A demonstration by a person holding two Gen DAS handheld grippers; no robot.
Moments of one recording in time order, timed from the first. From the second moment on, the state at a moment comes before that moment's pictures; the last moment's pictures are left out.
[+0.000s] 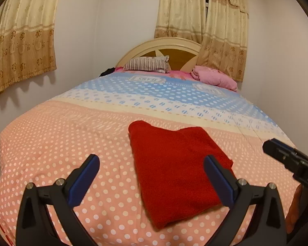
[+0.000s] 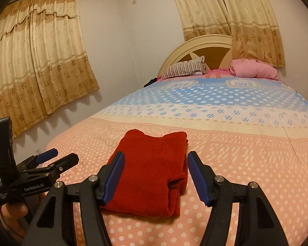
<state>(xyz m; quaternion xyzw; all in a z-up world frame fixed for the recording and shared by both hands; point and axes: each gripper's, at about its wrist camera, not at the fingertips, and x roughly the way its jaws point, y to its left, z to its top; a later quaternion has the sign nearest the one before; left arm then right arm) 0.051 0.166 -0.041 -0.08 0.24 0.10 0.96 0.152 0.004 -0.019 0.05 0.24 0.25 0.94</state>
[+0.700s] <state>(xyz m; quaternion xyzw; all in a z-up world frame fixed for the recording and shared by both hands) 0.048 0.157 -0.040 -0.07 0.24 0.10 0.96 0.135 0.004 -0.013 0.05 0.23 0.25 0.94</state>
